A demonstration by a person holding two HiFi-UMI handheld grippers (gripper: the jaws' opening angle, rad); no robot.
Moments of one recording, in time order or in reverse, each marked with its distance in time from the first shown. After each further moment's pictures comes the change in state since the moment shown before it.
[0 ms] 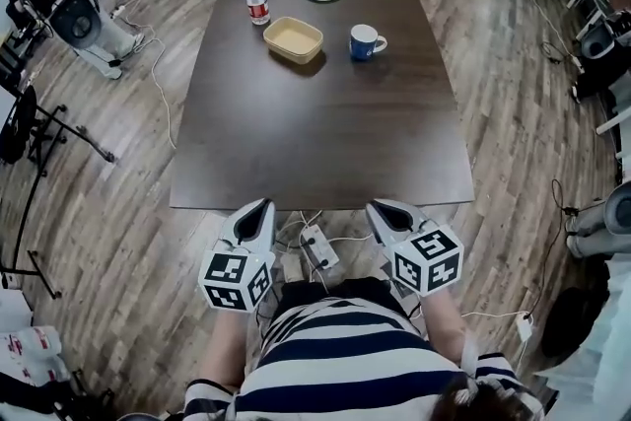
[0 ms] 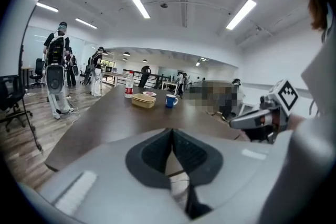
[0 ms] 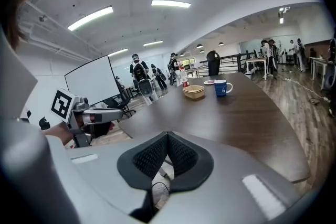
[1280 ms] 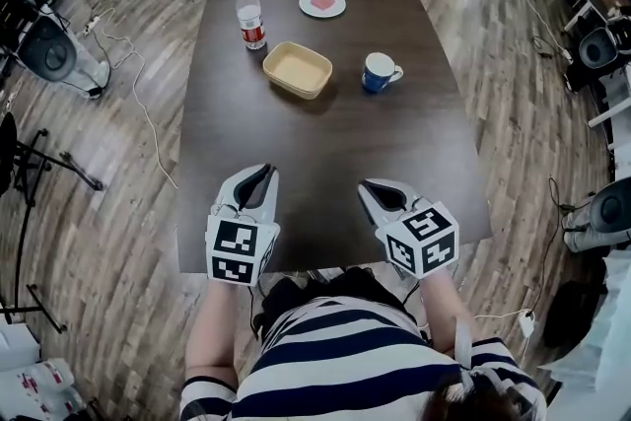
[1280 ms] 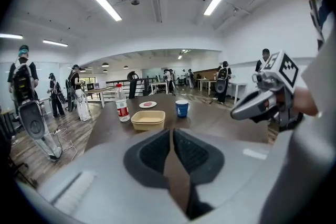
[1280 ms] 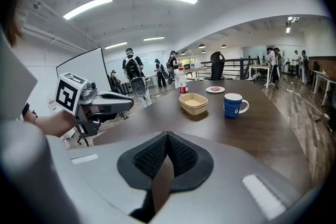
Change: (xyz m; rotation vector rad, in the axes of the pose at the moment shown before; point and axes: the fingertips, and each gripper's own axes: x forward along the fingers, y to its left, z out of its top) left arm 0.153 0.115 0.103 0.303 0.021 -0.075; right arm 0.156 -0.043 0.113 -0.069 0.027 -0.048
